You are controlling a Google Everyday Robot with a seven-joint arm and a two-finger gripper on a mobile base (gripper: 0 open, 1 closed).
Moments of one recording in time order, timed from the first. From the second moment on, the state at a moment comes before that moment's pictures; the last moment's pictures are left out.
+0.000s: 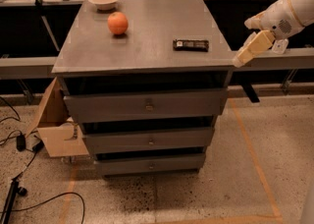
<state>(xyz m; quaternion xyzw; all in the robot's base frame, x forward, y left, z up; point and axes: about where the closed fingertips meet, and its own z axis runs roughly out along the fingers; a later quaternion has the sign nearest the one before) 0.655 -0.239 0.916 -0.51 0.78 0.15 0.33</state>
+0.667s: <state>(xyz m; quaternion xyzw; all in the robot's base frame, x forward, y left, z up) 0.712 -0.188 0.912 -0.48 0.75 0.23 0.38</state>
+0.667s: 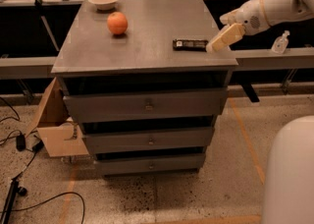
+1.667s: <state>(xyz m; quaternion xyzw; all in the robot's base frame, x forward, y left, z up) 0.782 -0.157 0.861 -0.49 0.74 0.23 0.40</state>
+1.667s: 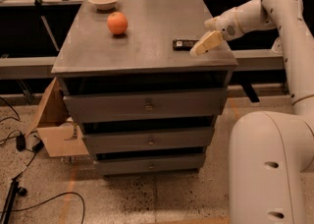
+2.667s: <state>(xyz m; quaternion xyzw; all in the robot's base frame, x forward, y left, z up) 0.805 -0.148 0.836 -0.48 0.74 0.23 0.40</state>
